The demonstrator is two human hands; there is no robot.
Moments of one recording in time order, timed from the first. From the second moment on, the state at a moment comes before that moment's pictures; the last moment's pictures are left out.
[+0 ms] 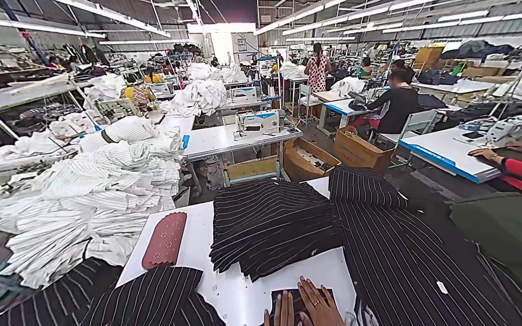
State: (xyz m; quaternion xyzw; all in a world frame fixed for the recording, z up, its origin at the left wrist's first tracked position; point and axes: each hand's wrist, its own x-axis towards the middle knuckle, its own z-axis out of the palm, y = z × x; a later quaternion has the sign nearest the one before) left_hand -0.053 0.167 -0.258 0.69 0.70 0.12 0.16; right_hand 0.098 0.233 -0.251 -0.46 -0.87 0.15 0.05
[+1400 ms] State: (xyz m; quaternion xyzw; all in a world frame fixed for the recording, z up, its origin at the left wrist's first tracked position) left_hand -0.004 0.076 -0.256 0.55 0.81 0.20 0.11; right_hand 0.185 0.209 -0.165 -0.70 -0.67 0.20 -0.13
